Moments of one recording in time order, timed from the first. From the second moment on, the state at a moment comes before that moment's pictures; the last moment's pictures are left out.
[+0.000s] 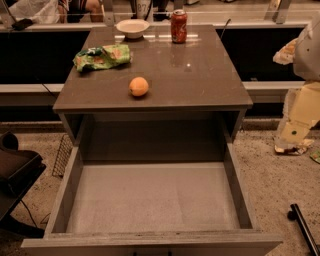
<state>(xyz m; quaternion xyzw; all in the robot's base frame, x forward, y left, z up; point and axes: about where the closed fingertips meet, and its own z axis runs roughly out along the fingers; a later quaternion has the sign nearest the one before) 0.438 -0.217 0.976 -0.60 0.78 -0.03 0.16</state>
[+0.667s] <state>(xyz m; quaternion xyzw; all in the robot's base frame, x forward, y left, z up) 0.467 -0.205 0.972 -0.59 0.78 -0.01 0.20</state>
